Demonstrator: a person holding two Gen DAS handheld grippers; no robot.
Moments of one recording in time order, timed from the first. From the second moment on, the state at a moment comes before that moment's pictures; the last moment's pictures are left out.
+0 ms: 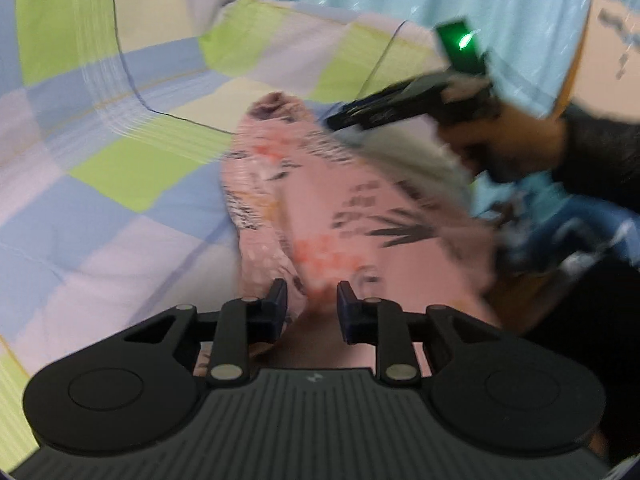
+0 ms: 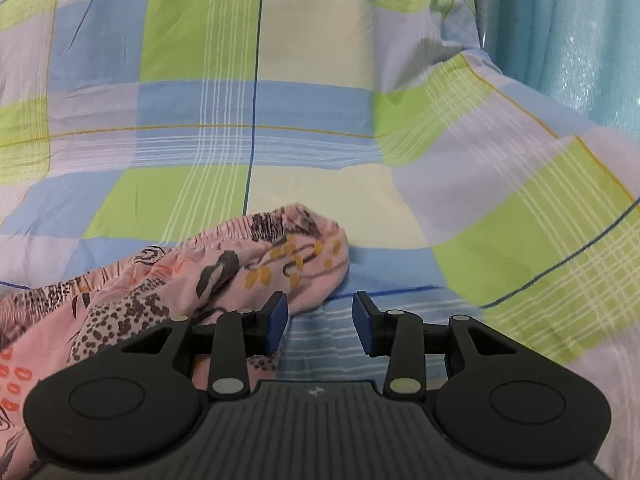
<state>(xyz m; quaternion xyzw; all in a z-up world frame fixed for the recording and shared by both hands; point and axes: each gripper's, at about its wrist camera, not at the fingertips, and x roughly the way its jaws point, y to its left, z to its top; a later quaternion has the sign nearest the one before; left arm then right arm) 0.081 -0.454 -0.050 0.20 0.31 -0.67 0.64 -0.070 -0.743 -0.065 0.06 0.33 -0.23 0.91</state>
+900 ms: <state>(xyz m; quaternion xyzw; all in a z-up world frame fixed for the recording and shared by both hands) 0.113 -0.454 -0.067 0.05 0.43 -0.60 0.68 -0.081 -0.738 -0.072 0.07 0.32 -0.23 0.92</state>
